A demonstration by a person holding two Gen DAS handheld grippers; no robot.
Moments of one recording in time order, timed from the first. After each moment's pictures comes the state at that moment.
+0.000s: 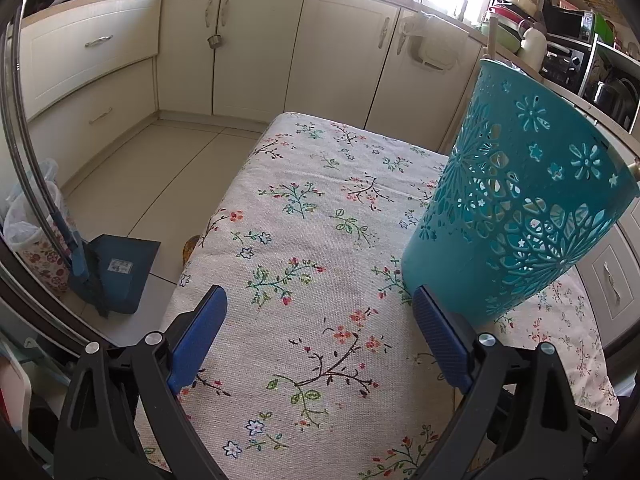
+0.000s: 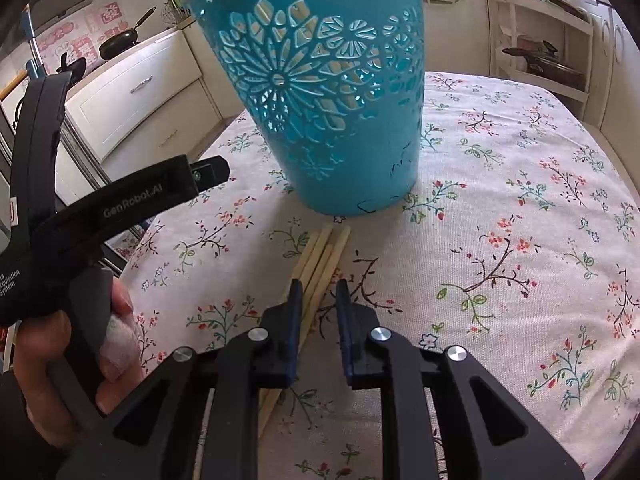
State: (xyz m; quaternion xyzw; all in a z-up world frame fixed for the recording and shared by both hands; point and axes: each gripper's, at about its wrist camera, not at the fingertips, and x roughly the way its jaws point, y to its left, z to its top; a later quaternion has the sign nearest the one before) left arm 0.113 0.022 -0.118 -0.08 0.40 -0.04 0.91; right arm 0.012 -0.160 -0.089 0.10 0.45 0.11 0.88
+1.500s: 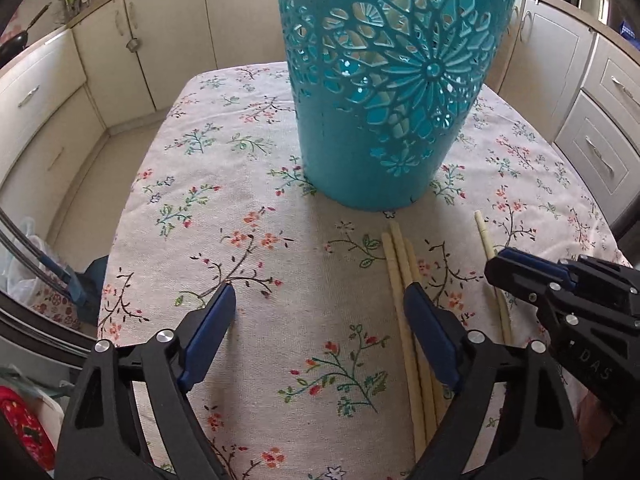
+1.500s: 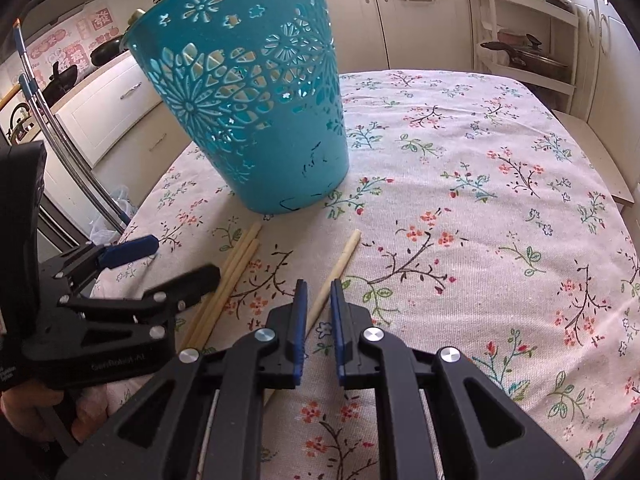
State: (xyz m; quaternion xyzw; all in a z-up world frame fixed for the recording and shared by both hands) left arm 0.075 -0.052 -0.131 0.07 0.48 -0.13 0.87; right arm 0.007 -0.207 -0.091 0.10 0.45 0.10 0.88
